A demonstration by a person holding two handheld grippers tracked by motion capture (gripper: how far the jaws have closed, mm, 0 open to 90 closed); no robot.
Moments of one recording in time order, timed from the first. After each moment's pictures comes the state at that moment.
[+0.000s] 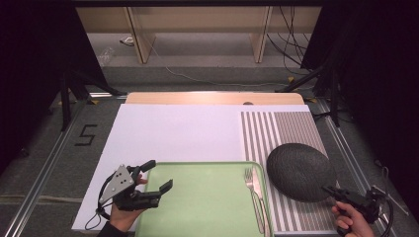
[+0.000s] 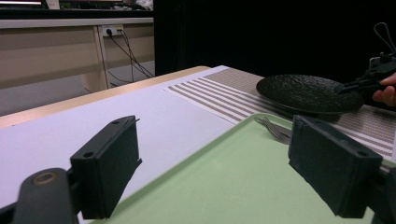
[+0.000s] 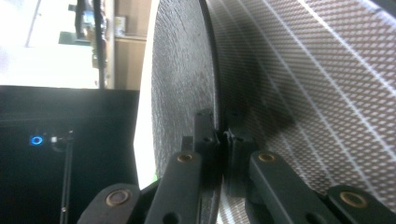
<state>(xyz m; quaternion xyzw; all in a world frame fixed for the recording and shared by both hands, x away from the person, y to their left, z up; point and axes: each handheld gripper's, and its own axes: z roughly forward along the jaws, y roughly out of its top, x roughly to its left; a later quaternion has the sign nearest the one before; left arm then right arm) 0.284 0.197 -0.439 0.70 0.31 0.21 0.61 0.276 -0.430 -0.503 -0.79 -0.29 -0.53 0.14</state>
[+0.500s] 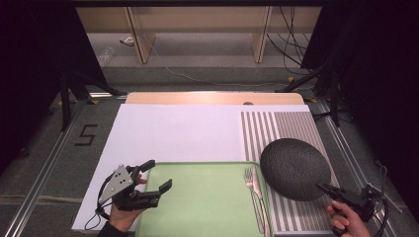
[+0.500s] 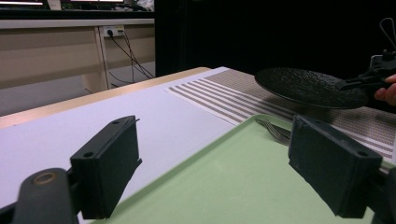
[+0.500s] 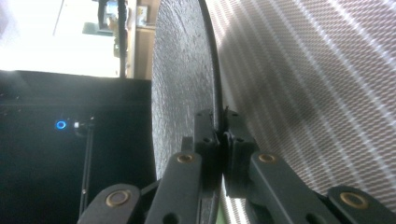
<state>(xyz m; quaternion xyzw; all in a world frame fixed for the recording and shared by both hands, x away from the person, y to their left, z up) 0.284 0.199 -0.439 0.70 0.31 0.21 0.61 0.276 -0.412 -0.495 -0.76 -0.30 -0.56 0.16</state>
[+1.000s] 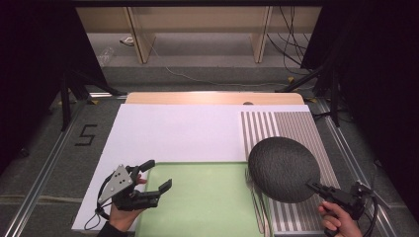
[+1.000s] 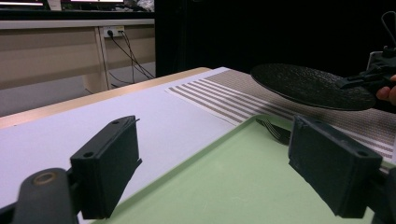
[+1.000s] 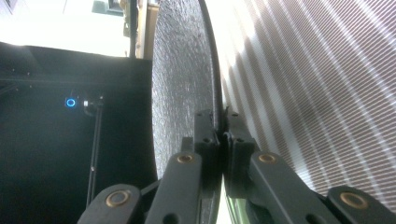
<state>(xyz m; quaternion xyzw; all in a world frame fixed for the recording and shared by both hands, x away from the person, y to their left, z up) 0.284 0.199 -0.439 0.70 0.31 0.21 0.61 0.278 -0.384 -0.486 -0.73 -0.33 -0.57 0.18</state>
